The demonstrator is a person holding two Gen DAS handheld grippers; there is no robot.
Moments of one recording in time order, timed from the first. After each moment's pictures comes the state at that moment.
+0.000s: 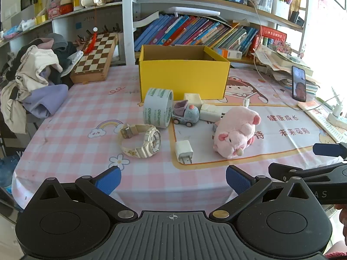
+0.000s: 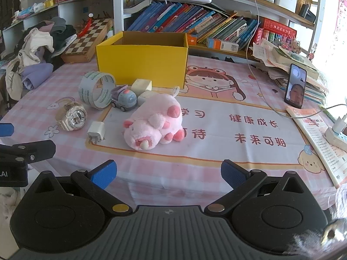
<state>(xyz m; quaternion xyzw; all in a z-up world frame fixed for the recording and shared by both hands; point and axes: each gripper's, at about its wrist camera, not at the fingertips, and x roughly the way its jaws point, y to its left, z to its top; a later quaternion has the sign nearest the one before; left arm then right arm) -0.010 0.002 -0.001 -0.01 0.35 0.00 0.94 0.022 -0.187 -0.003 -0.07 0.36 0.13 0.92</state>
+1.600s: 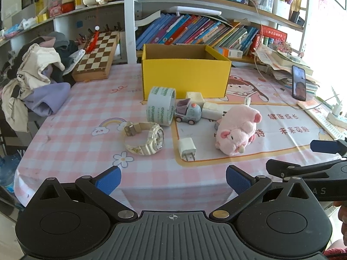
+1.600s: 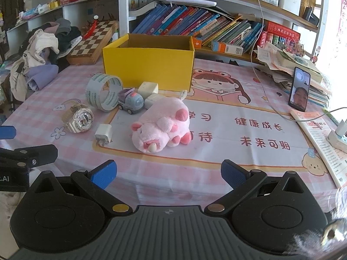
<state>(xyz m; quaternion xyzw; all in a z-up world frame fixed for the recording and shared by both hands) -0.013 0.010 0.006 -0.02 0.36 0.00 0.93 0.017 -0.177 0.000 -0.07 0.35 0.14 0.92</state>
